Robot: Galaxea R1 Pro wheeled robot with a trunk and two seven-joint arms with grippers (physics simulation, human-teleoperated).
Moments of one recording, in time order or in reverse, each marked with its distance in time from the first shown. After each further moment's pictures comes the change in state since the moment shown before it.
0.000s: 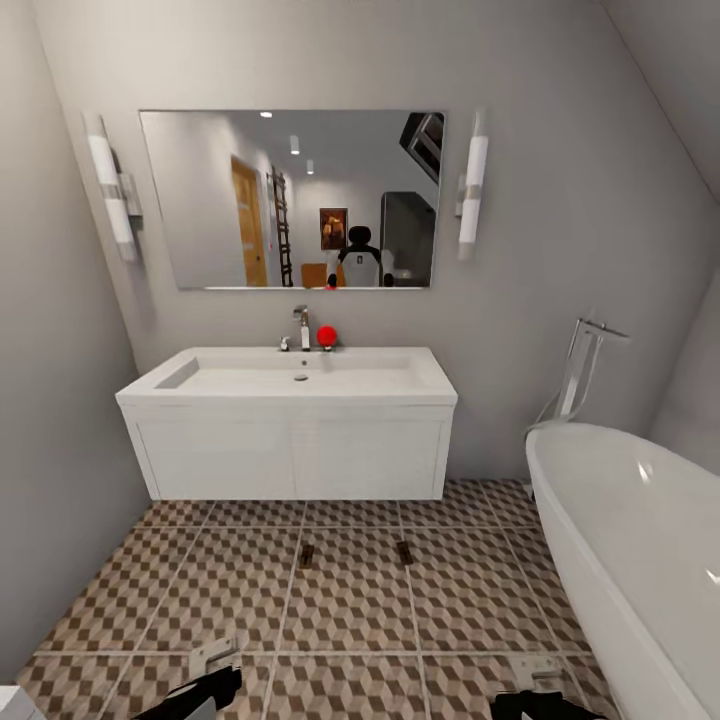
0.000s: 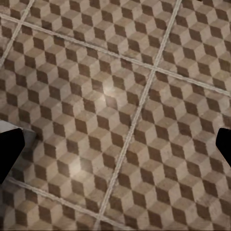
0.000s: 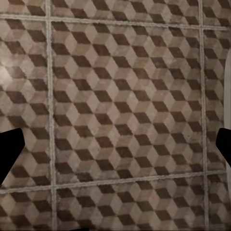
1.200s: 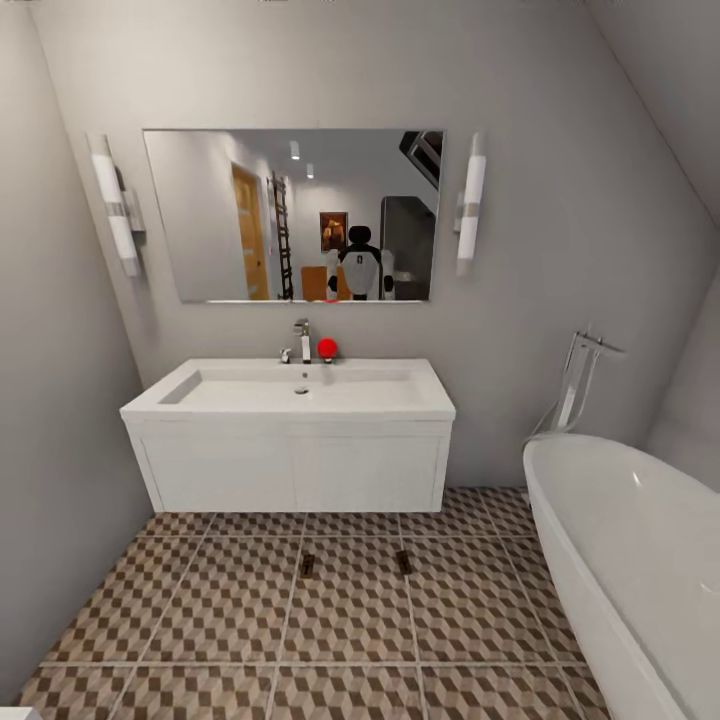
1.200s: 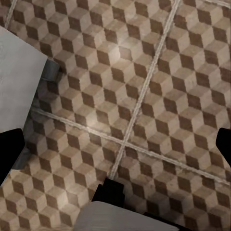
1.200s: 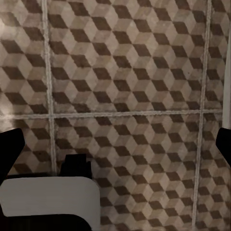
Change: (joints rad) left arm 0.190 -0.007 0.000 0.001 0.001 -0.002 0.000; right arm 0.188 -0.005 0.000 0.001 -0.003 -0.024 0.004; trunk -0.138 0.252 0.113
